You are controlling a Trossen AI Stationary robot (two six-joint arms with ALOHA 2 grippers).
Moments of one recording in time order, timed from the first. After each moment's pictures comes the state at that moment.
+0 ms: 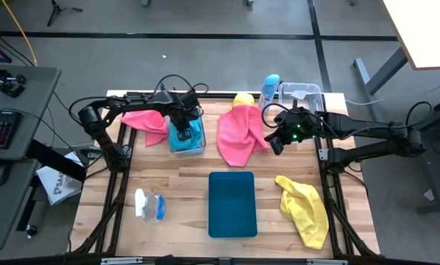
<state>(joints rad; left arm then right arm) 0.56 1.70 1.11 -0.79 -0.01 0.29 -0.17 1.02 0.90 -0.61 -0.03 0.61</state>
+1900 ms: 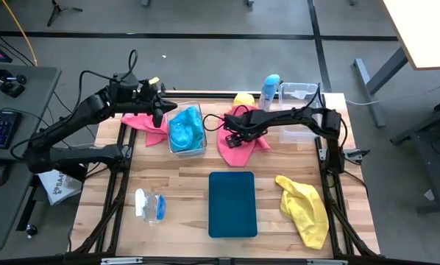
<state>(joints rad) 0.60 0.91 1.02 -0.58 0.26 -0.18 -0.26 2.00 1.39 -0.81 0.12 0.86</state>
